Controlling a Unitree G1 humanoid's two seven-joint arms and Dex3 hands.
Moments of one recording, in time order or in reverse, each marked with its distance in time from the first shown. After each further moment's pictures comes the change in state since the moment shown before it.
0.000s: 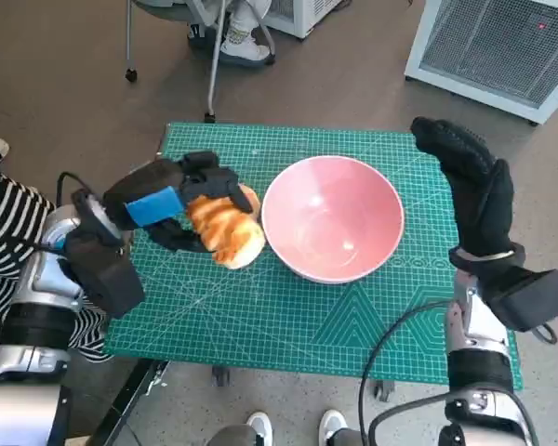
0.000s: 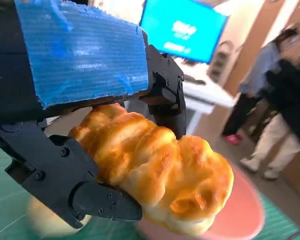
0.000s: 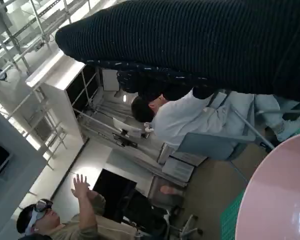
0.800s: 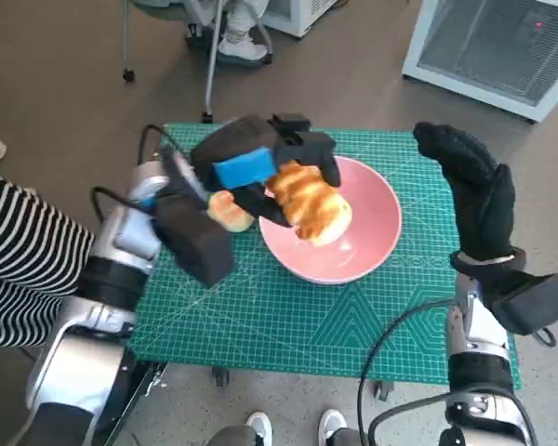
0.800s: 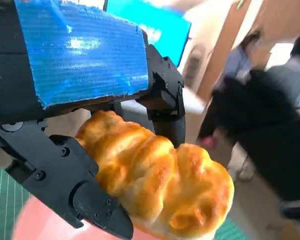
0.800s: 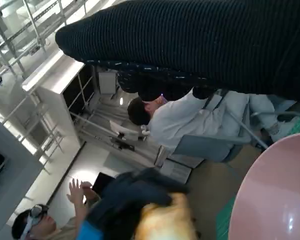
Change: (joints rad) left arm -0.291 -0.277 -0.146 0.279 0.247 0.119 0.148; right arm 0.025 -0.001 -0.013 -0.004 0.003 -0.003 0.000
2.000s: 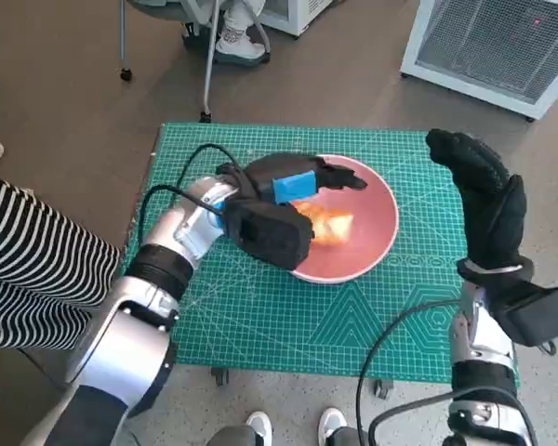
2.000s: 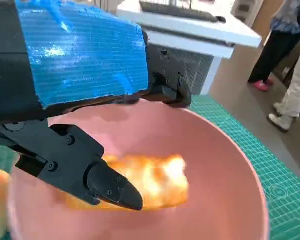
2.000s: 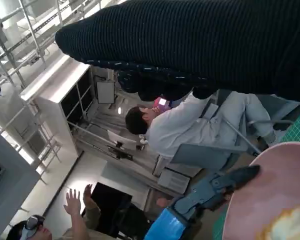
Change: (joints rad) left arm -0.077 -0.055 -0.108 0.287 0.111 0.051 0.104; right arm 0.032 0.000 -0.015 -0.031 -0.002 -0.009 -0.020
